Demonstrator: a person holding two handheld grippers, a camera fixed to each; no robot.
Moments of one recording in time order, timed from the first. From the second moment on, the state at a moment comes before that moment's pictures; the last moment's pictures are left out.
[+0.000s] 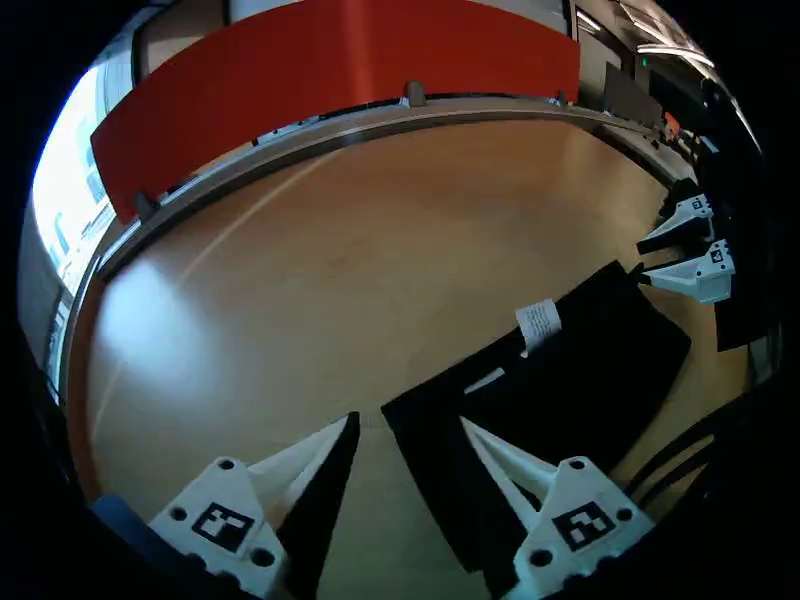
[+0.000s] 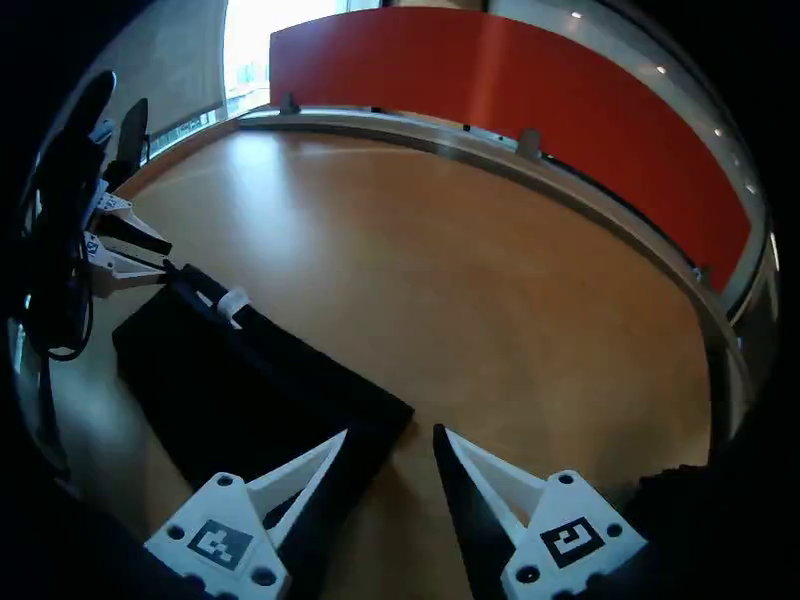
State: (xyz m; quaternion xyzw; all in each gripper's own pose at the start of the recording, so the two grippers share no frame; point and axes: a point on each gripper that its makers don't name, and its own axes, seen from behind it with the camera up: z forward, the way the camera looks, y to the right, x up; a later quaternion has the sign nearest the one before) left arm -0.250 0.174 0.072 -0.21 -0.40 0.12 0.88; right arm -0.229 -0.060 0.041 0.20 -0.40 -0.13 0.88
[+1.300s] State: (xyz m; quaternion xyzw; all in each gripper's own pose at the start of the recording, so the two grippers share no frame) left arm -0.227 0.147 -0.001 -0.19 -0.40 0.08 0.89; right arm -0.199 -0.056 -0.034 0.20 -0.39 -0.10 0.89
